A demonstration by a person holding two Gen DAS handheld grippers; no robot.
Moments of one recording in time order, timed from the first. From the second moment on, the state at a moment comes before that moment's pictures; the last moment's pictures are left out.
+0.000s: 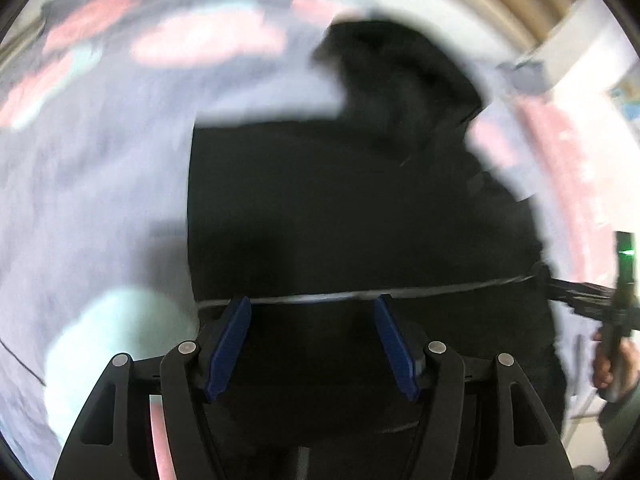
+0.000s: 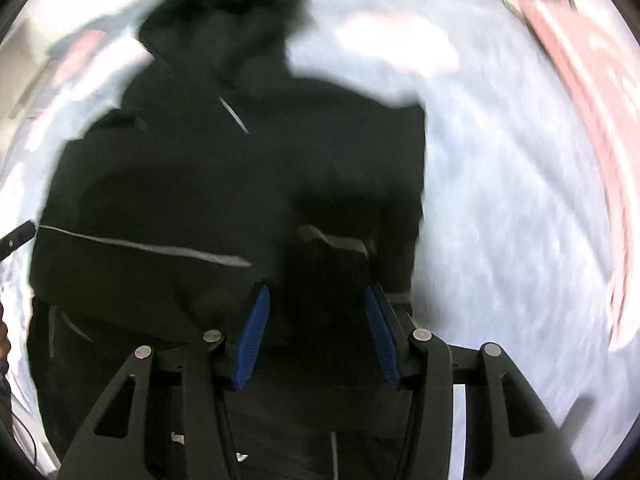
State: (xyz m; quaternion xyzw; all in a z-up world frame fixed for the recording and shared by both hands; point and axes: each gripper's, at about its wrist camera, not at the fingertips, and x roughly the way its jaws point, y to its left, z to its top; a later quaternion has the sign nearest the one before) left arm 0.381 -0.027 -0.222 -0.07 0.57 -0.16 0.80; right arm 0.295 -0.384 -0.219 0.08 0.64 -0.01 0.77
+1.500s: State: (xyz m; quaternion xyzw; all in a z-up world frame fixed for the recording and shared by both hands) left arm 0.667 -0.088 -0.170 -0.21 0.43 -0.24 0.84; right arm 0.562 -0.410 -0.162 0.14 0.46 0.02 0.88
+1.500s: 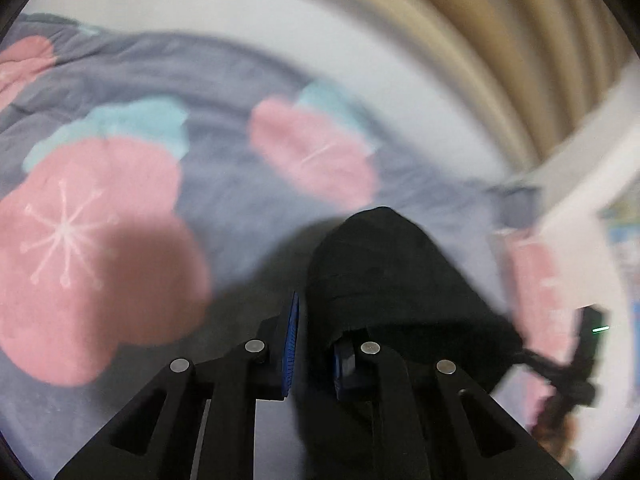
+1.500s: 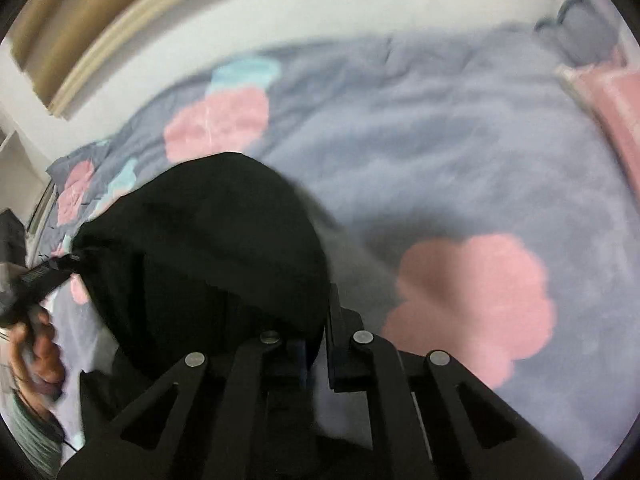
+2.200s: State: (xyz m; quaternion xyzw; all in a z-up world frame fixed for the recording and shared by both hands) left arm 0.619 -0.064 -0.150 -0.10 0.43 -0.26 0.86; right arm 0.542 -0.411 -0.160 0.10 0.49 0.05 0.86
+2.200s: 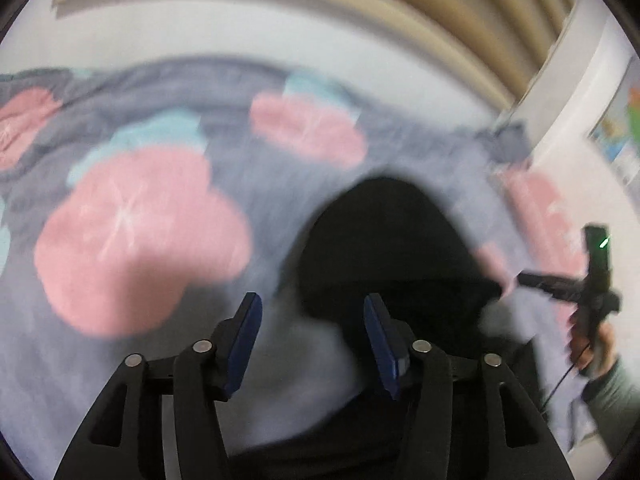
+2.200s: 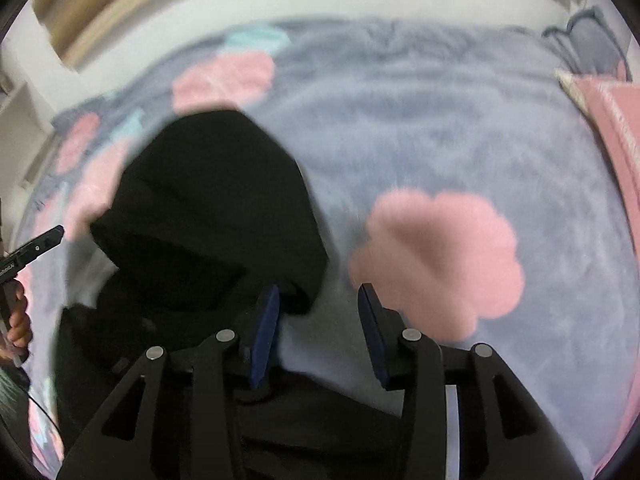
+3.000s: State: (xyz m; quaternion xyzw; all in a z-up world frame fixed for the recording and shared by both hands) left arm 0.649 -0.142 -0.156 -0.13 0.40 -0.29 0.86; right arm 0.630 -0.364 -0.162 0.07 0.46 0.13 0.88
